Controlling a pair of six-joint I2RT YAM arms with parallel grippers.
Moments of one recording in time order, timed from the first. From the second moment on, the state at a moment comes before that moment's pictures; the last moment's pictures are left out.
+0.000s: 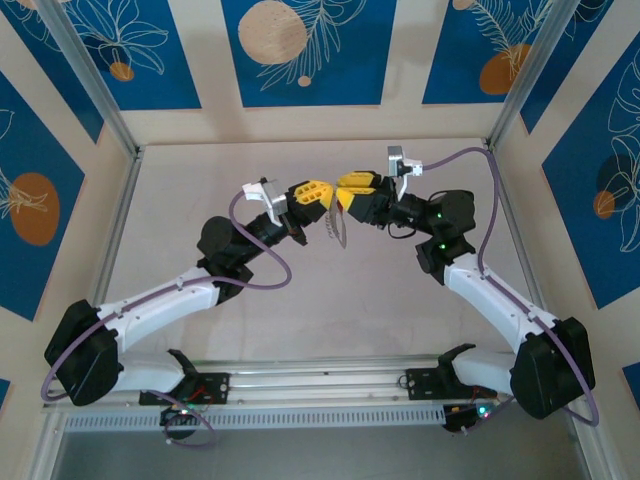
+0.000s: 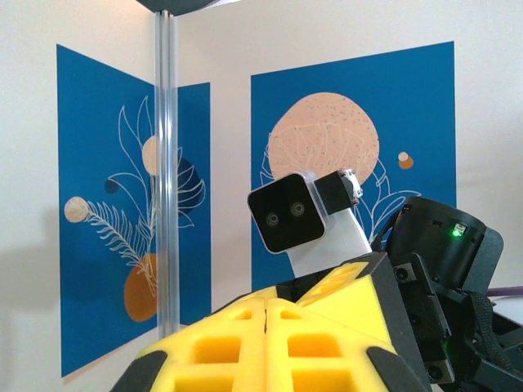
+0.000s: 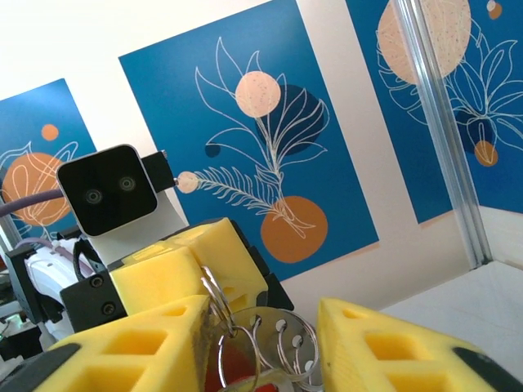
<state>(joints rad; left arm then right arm) -0.79 1.28 0.85 0.96 0.32 -0.16 0.42 1.19 0.83 0.83 -0.87 0.75</state>
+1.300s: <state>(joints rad) -0.48 1.18 0.95 0.50 0.54 -0.18 0.32 1.37 1.15 0.21 -0.98 0.47</state>
